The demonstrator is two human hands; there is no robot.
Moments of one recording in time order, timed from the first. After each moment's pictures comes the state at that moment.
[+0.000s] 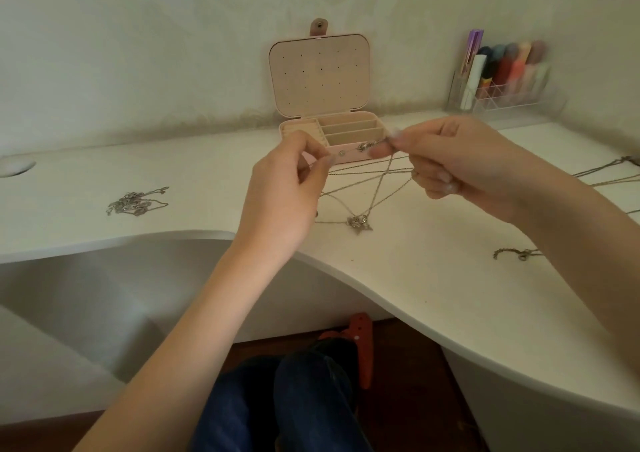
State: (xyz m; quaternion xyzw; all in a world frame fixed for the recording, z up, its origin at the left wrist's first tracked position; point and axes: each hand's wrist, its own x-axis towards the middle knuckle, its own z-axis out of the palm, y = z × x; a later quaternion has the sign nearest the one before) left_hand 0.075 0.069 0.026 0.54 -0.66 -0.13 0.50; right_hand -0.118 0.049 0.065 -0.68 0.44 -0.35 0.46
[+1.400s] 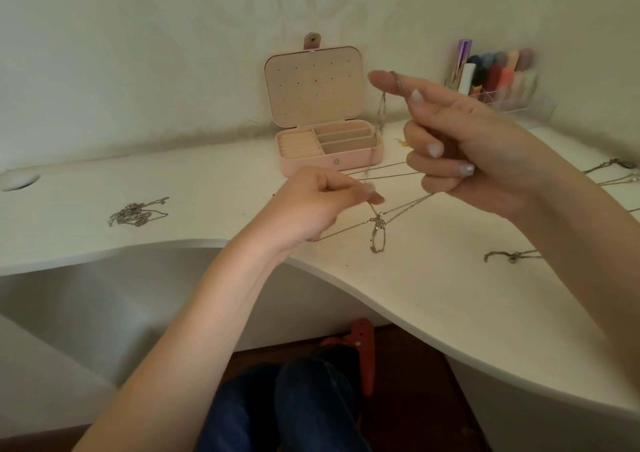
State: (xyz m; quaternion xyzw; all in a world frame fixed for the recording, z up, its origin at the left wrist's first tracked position) left_hand 0.061 0.073 0.044 0.51 -0.68 -0.40 0.35; right_hand -0.127 0.052 0.076 -0.61 0.26 -0.41 0.63
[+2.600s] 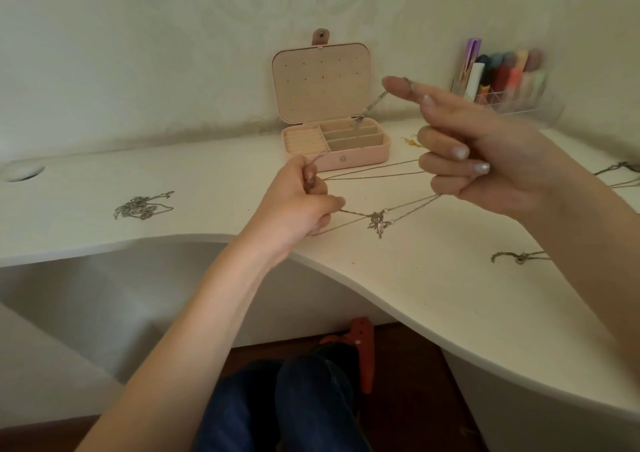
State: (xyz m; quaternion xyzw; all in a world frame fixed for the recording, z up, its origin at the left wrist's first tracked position) left_hand 0.076 0.062 0.022 0.50 -0.56 -0.46 0.48; right_hand -0.128 0.051 0.076 -0.56 0.27 -0.40 0.67
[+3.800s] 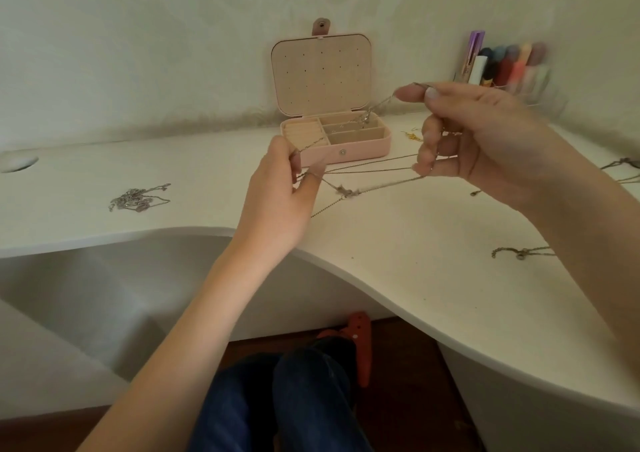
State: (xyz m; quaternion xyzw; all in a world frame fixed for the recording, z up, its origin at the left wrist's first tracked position) left_hand 0.082 0.069 0.016 0.56 -0.66 -0.12 0.48; right_hand -0.123 0.049 0.075 -0.59 0.34 -0.47 0.56
